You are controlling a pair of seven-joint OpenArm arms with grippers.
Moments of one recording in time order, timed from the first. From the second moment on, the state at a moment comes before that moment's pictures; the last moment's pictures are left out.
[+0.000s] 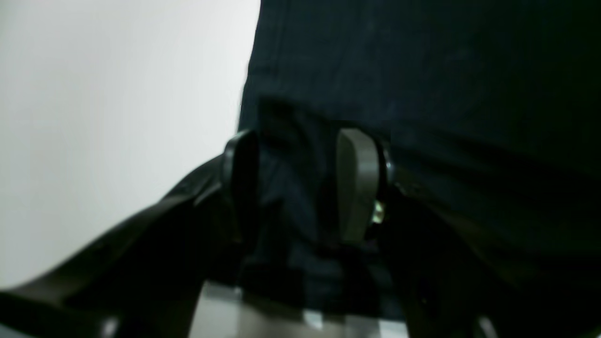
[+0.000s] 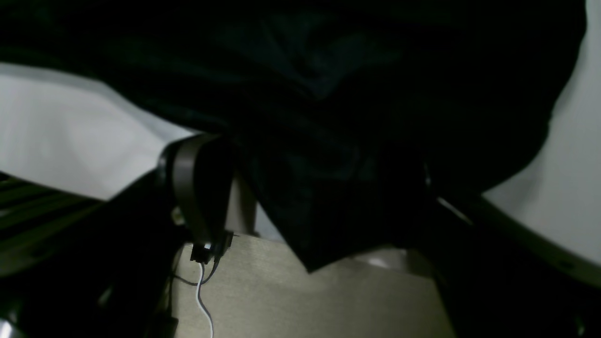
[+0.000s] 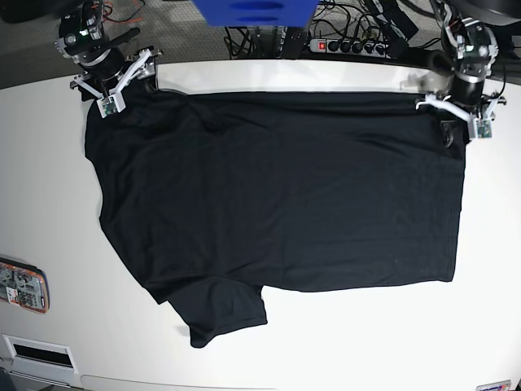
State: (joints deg) left arm 32.8 -8.8 -32.4 100.5 -13.7 -21.6 16.7; right arm -42.0 14.7 16.0 110.5 16.0 24.4 -39.0
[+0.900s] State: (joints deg) left arm 33.2 -8.8 -32.4 104.1 -13.5 -21.4 16.8; right arm -43.3 14.8 25.2 112.4 15.5 26.1 -27.3
